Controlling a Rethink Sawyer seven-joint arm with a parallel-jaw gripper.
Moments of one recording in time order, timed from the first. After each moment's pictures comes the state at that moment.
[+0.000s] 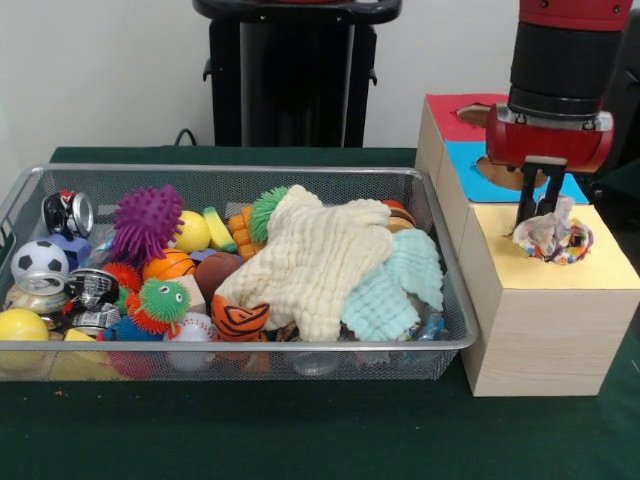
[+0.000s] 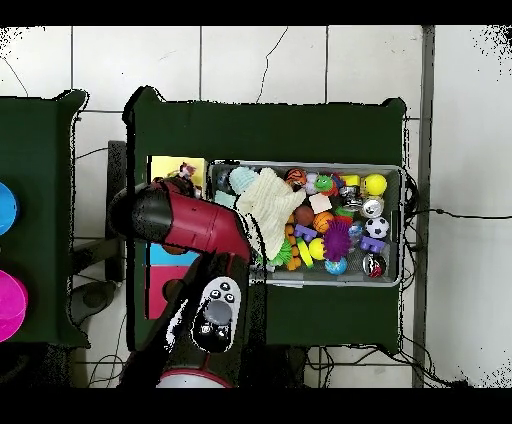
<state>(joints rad) 0.21 -0.53 -0.25 1.56 0.44 0.39 1.65</state>
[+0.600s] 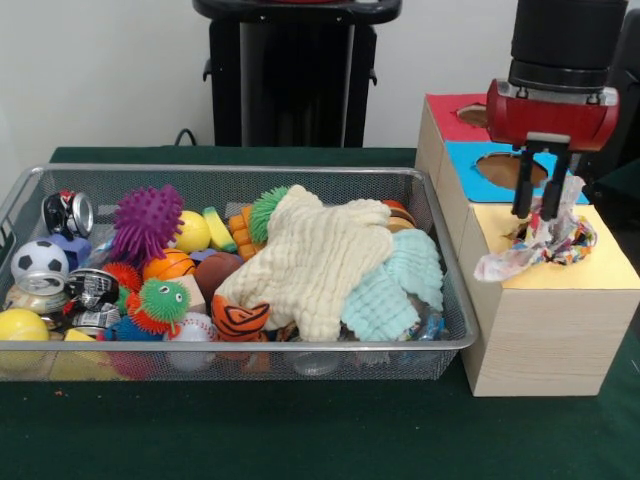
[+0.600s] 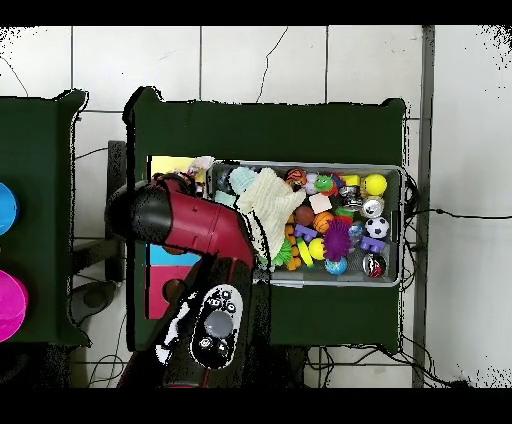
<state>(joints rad) 0.21 -0.56 -0.27 1.56 0.44 0.40 1.65</state>
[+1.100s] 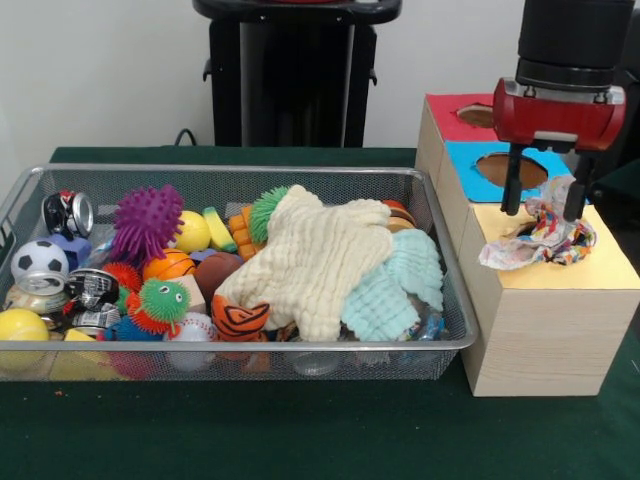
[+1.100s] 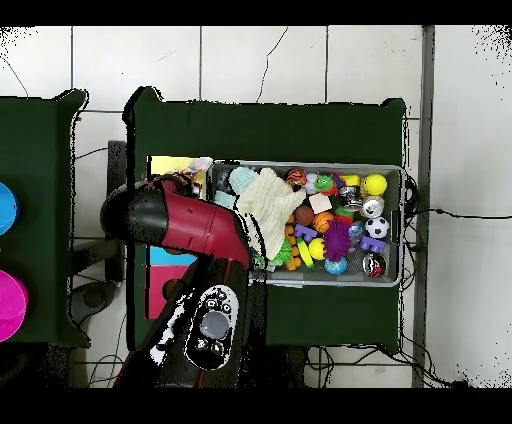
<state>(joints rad) 0.22 -0.56 -0.27 1.56 0.44 0.40 1.65</state>
